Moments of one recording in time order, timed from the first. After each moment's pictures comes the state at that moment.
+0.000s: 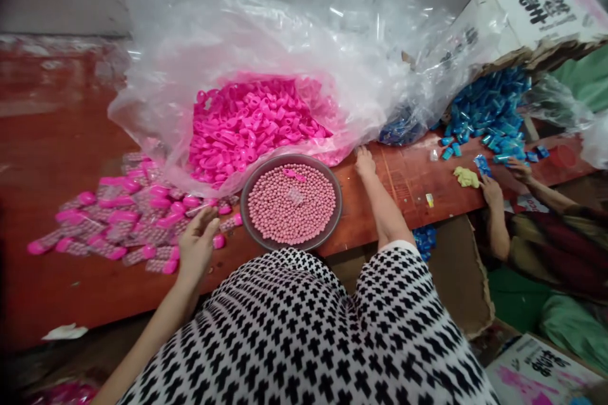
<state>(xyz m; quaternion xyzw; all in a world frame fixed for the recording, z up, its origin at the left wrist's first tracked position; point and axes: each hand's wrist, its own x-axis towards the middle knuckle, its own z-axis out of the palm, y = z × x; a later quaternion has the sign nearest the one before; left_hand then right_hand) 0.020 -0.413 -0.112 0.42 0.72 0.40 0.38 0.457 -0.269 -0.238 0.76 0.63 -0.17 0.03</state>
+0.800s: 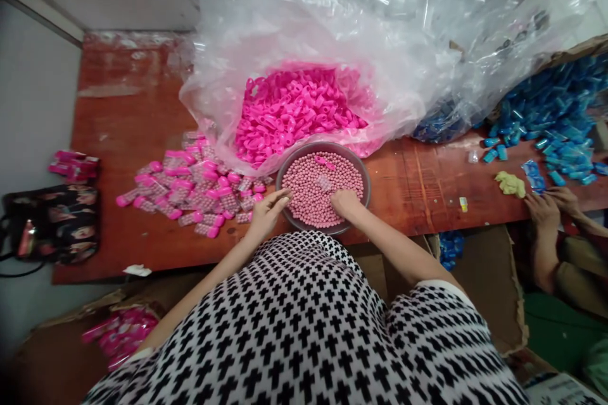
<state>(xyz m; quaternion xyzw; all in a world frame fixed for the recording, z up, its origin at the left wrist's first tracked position) 0.061 -0.421 -0.124 0.49 0.61 0.36 0.51 0.290 -0.385 -0.165 0.58 0.75 -0.32 0.06</state>
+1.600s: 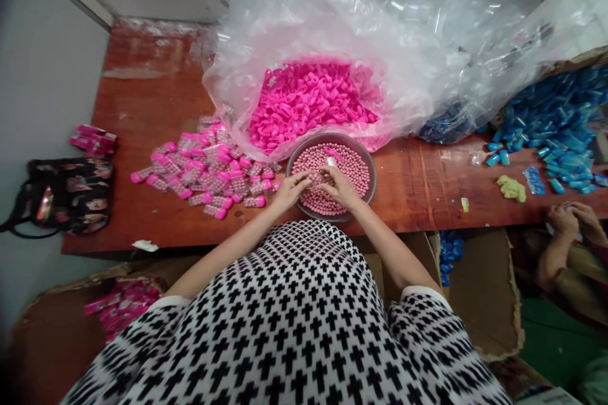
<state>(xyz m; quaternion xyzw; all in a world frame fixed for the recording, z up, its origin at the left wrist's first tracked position) 0.082 -0.407 -0.138 0.59 0.55 0.32 0.50 0.266 -0.398 -0.147 0.44 0.64 -0.51 -0.36</state>
